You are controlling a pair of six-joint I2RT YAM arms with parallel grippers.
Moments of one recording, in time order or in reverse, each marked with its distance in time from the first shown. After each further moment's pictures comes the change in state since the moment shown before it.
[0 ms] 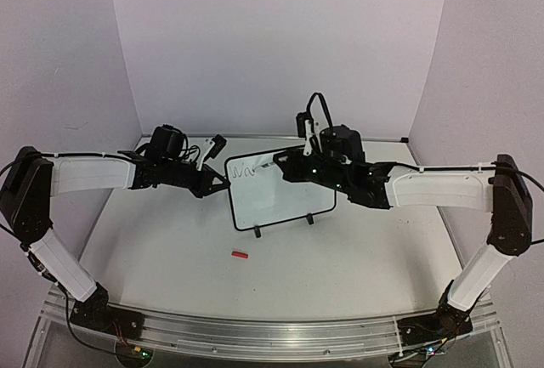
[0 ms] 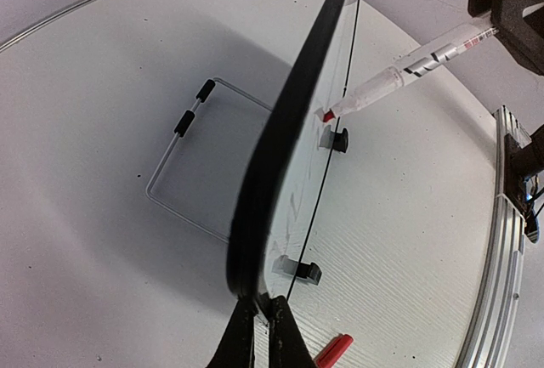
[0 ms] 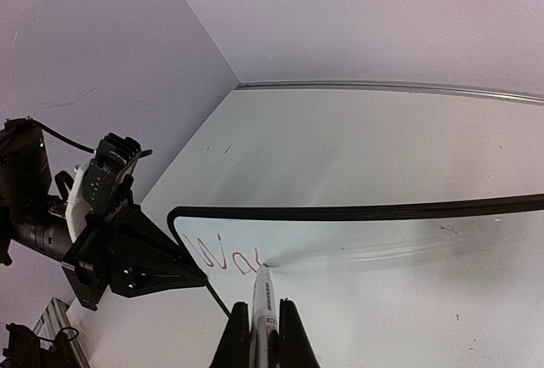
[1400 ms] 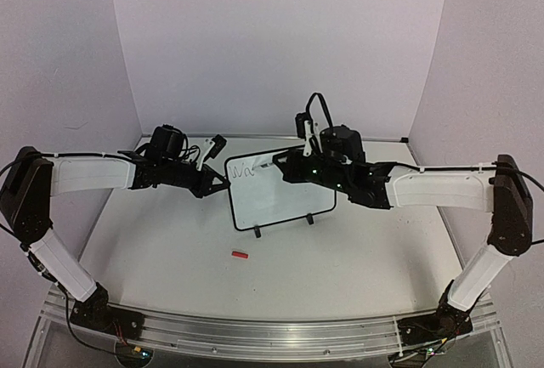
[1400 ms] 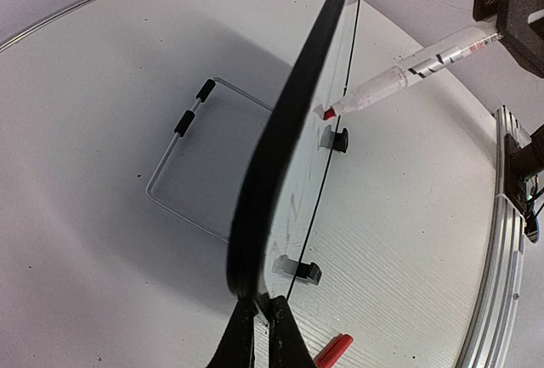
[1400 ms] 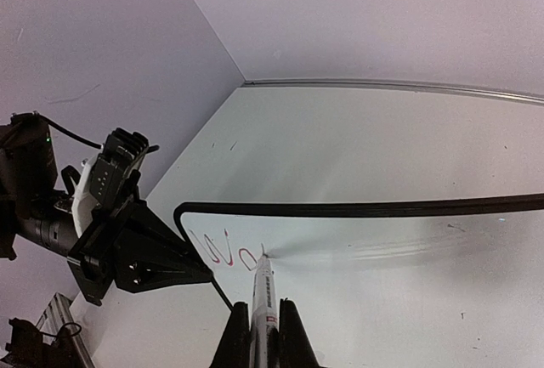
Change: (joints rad) left arm 0.000 0.000 0.000 0.000 0.000 0.000; right arm 0.000 -0.004 -0.003 -0.005 -0.017 -0.005
